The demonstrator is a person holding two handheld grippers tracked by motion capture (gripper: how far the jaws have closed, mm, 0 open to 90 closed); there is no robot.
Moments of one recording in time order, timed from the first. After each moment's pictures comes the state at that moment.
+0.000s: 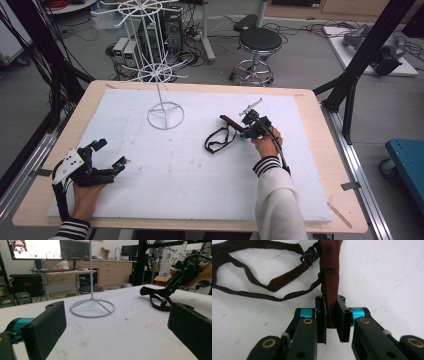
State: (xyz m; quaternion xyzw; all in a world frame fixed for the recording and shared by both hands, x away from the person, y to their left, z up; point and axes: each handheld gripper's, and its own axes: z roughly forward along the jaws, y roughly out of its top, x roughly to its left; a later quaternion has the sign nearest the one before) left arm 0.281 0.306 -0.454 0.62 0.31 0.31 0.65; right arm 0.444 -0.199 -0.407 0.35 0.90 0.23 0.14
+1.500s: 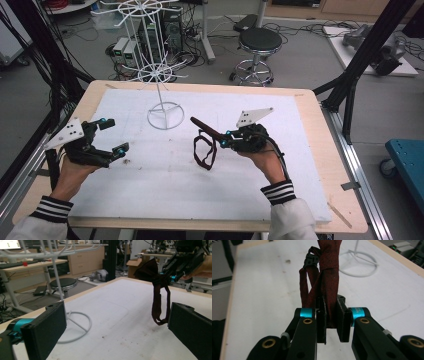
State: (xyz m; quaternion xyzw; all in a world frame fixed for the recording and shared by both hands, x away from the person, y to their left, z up) left arm 0.308 0.283 -0.355 0.71 0.23 0.21 0.63; right arm 0.355 -0.172 -0.345 0.18 0.86 0.47 0.08
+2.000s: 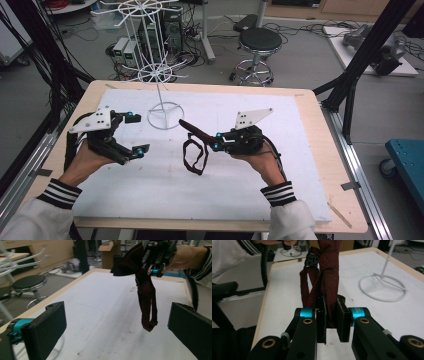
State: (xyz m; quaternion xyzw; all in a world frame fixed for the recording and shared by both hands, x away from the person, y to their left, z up) left arm 0.323 0.227 -0.320 0.78 0.14 0.14 0.59; right arm 0.347 -0.160 -0.339 0.11 0.84 0.54 0.02
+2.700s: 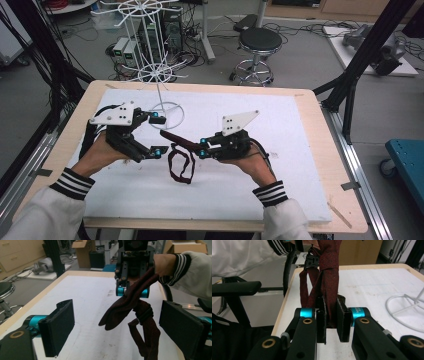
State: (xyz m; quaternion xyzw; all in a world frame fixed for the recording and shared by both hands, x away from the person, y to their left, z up) left arm 0.327 0.184 -0.298 0.80 0.06 0.08 0.59; right arm 0.341 -0.128 -0.337 0.03 0.83 0.56 -0.01
